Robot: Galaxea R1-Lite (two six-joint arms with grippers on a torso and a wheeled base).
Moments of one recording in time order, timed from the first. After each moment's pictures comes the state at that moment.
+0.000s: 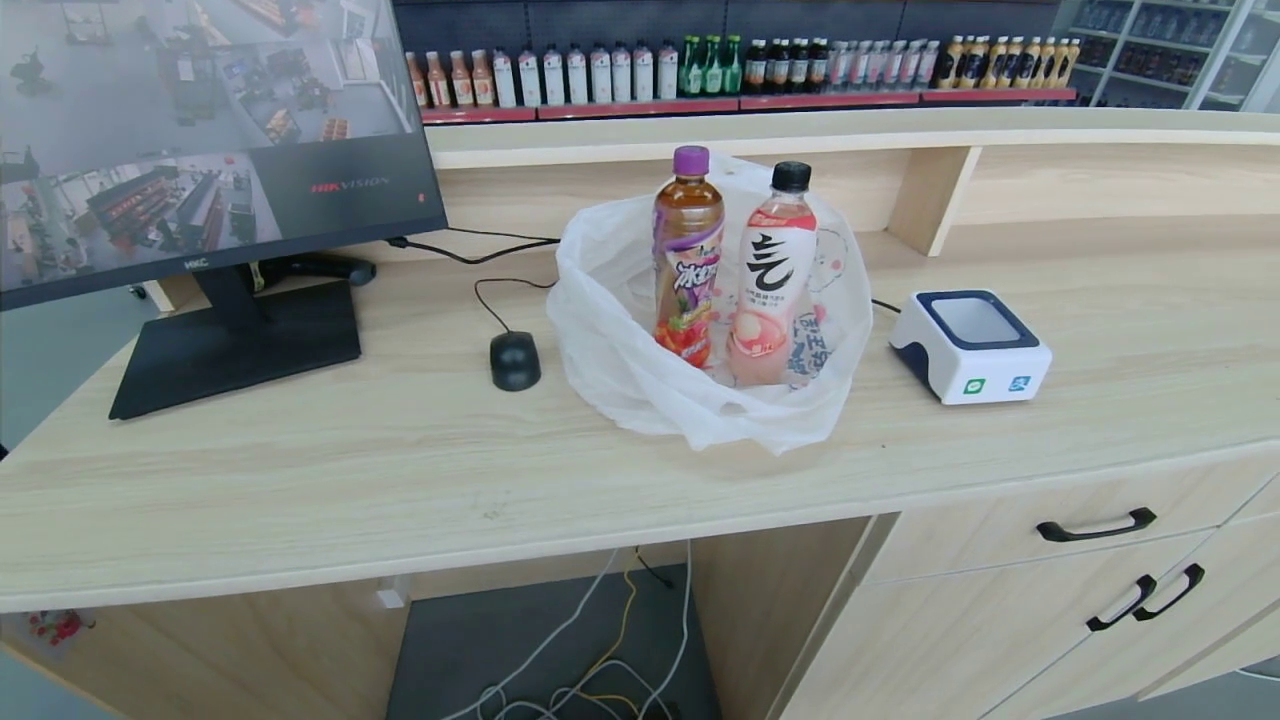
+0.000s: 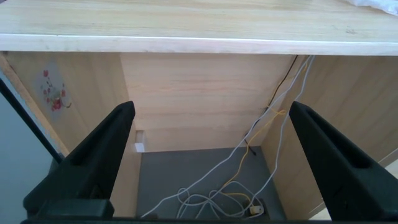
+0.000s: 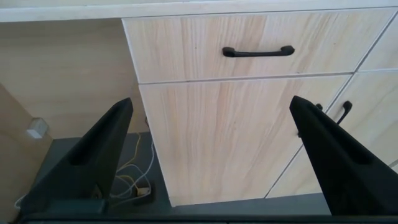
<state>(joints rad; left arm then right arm) 0.00 0.00 0.00 0.00 0.00 0.00 0.00 0.00 0.00 0.00 0.02 -0.03</state>
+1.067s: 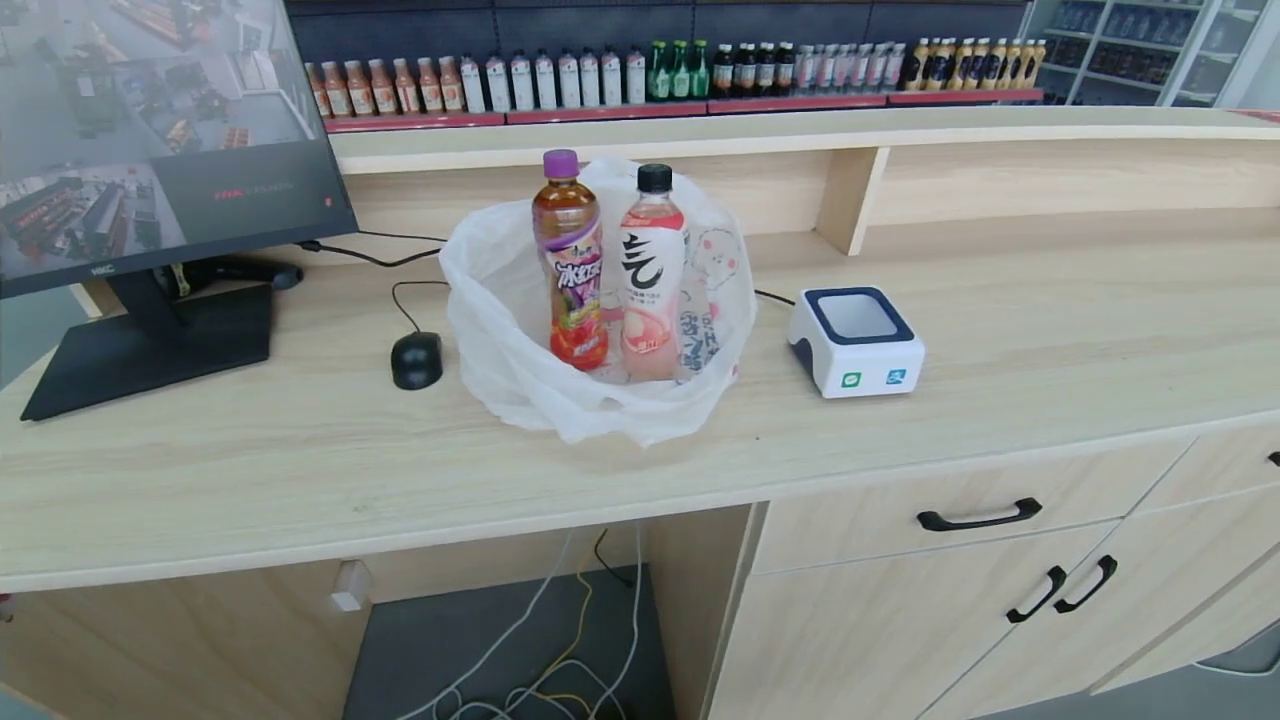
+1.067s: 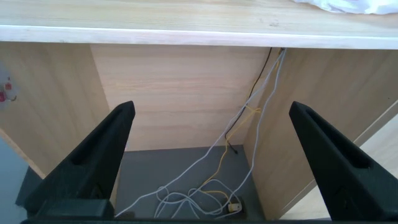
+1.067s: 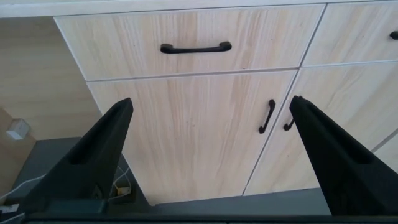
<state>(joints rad) 0.00 0.00 0.00 0.00 0.00 -0.01 0.00 0.00 0.00 0.00 0.02 -0.03</state>
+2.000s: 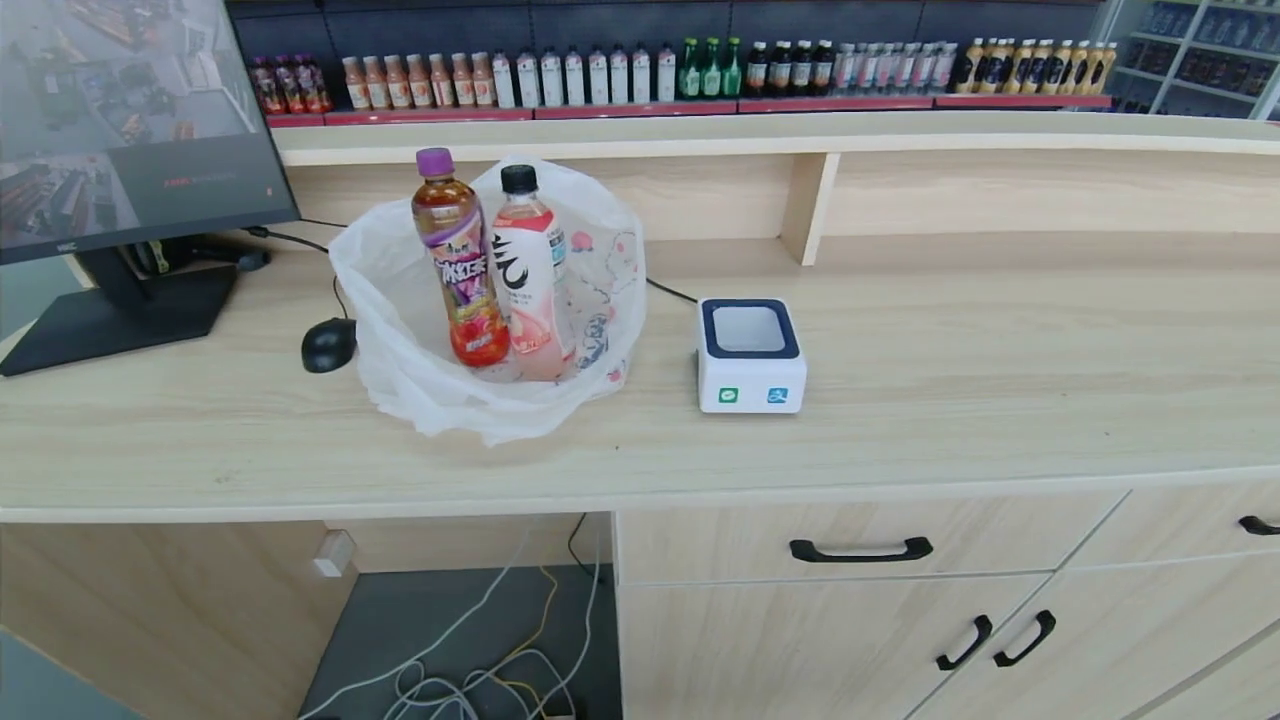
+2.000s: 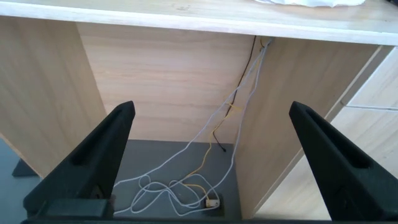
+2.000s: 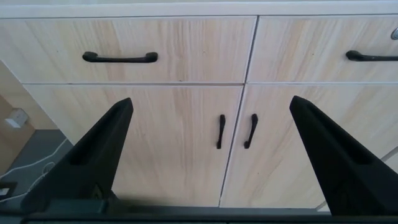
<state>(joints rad) 0.00 0.00 0.00 0.00 0.00 -0.01 0.00 0.00 0.00 0.00 0.02 -0.03</state>
